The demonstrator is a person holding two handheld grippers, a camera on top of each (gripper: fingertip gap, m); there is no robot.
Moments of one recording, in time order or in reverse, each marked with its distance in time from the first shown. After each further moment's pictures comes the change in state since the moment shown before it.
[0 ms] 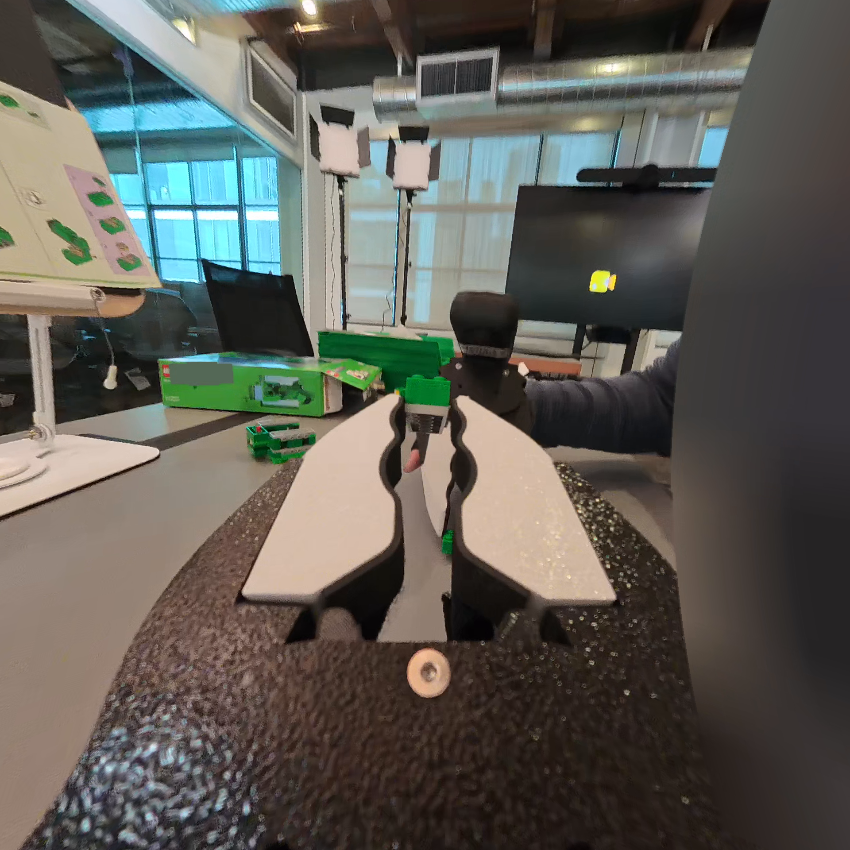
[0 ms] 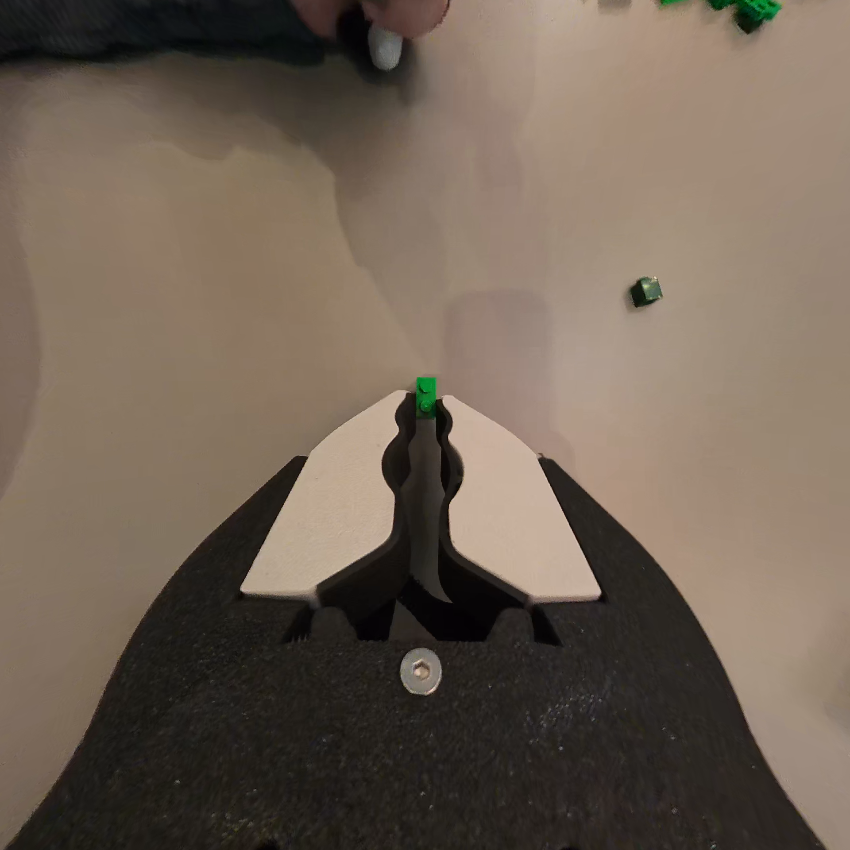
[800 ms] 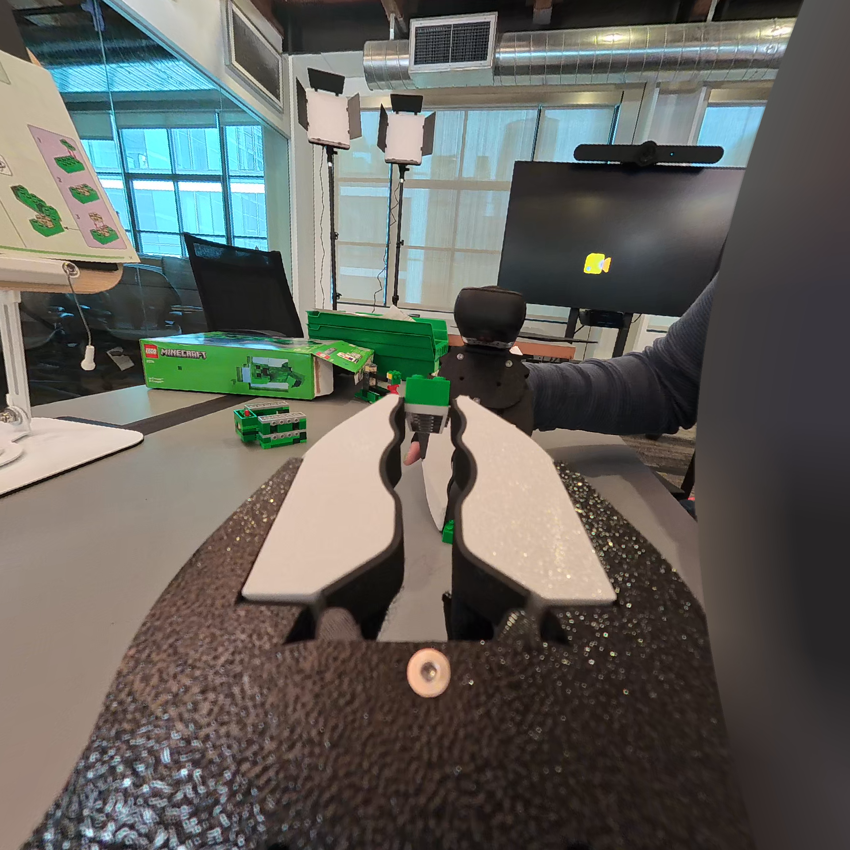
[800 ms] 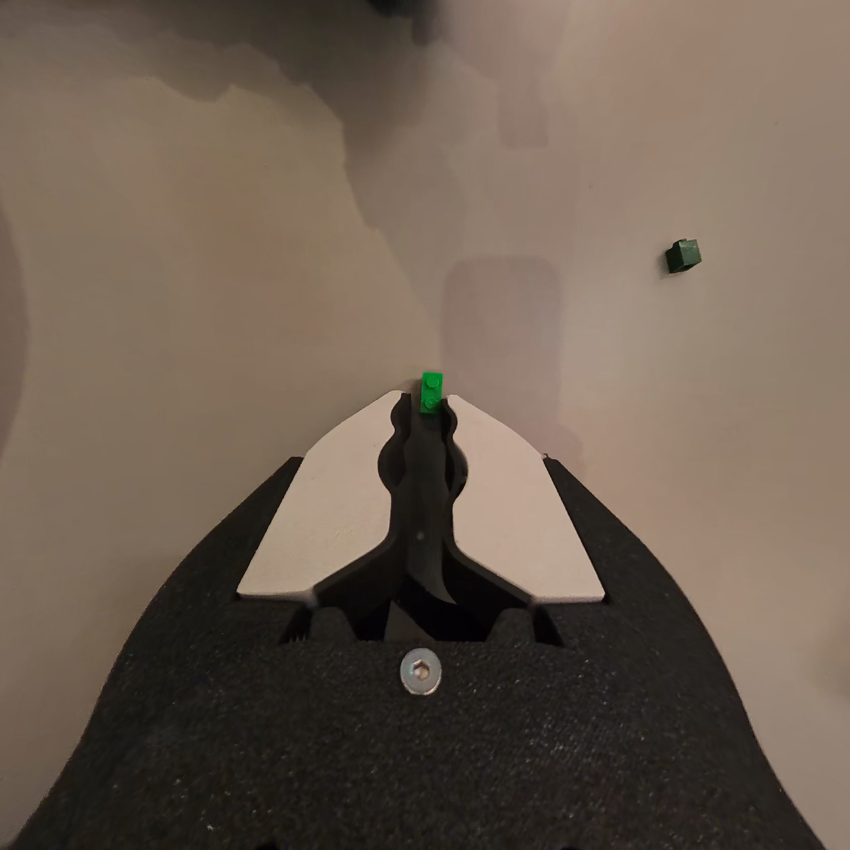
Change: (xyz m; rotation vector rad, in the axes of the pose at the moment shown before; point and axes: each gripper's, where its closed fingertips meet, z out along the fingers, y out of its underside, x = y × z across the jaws) left arm 0.000 0.007 0.000 -0.050 0.017 -0.017; right arm -0.006 0.014 0.002 -0.074 -0.007 -0.008
